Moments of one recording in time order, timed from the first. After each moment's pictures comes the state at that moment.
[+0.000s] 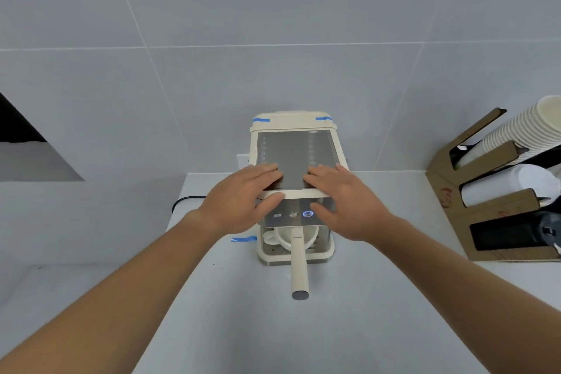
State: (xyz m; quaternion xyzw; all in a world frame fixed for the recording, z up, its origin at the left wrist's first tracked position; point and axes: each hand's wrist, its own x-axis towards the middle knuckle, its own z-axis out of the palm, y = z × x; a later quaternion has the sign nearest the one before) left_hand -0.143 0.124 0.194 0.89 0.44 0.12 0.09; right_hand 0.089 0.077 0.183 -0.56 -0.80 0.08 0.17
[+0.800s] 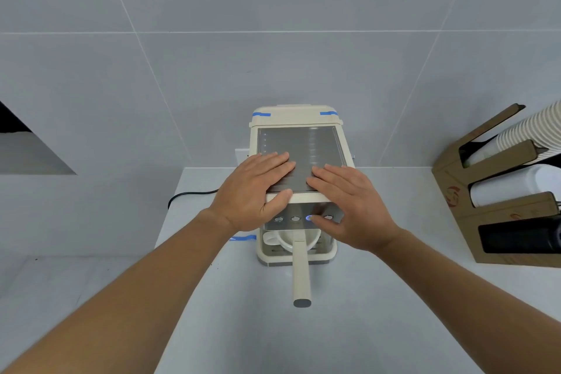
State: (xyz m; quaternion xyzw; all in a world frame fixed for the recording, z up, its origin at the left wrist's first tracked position) left_hand -0.130 0.154 0.166 0.90 0.40 0.18 0.09; right_hand 0.102 0.097 0.139 -0.47 -0.83 -0.09 0.29
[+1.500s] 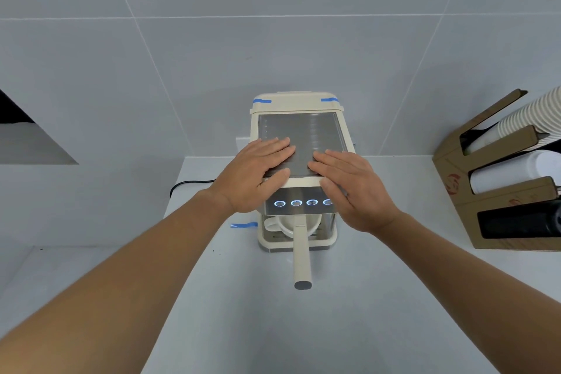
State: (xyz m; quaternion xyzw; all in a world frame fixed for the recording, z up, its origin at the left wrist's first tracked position) left_hand -0.132 0.158 0.169 0.89 0.39 0.18 0.16; right_hand 0.100 0.094 0.146 -0.50 -0.81 0.00 0.30
